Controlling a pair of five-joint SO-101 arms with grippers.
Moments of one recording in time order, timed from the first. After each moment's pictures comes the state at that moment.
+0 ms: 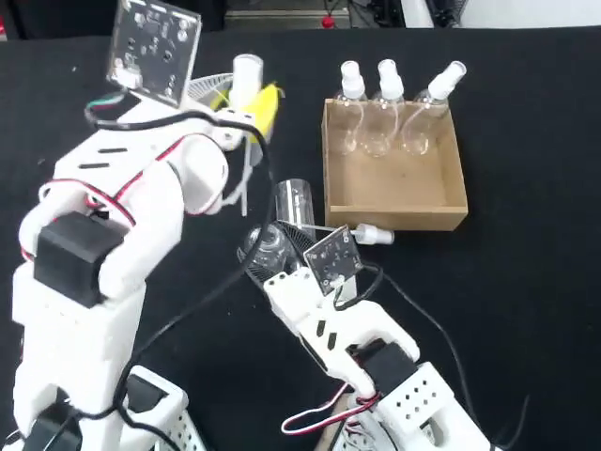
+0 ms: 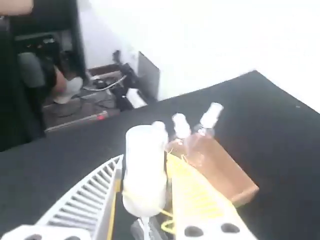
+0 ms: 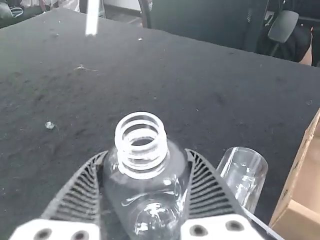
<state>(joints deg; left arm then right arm) 21.2 -31.7 -16.4 72.0 0.6 -35.7 -85.0 91.8 21.7 -1.7</state>
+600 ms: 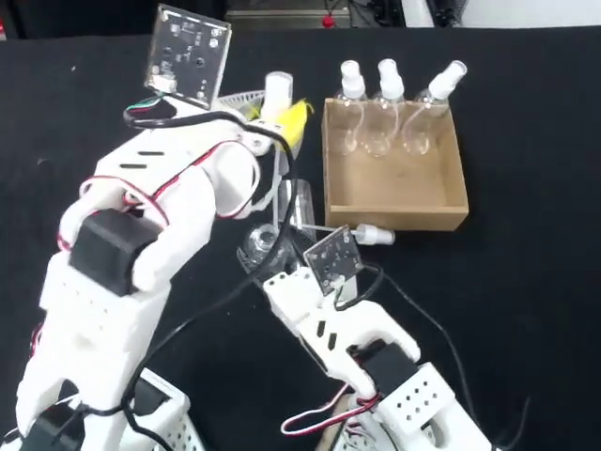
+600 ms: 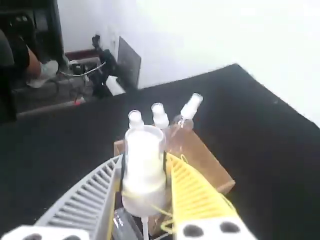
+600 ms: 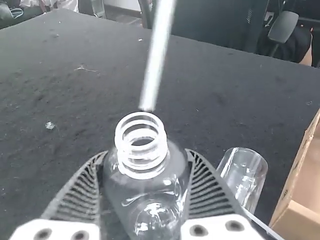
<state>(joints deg) 25.2 -32.5 -7.5 65.7 6.4 -35.7 -85.0 91.8 21.7 -1.8</state>
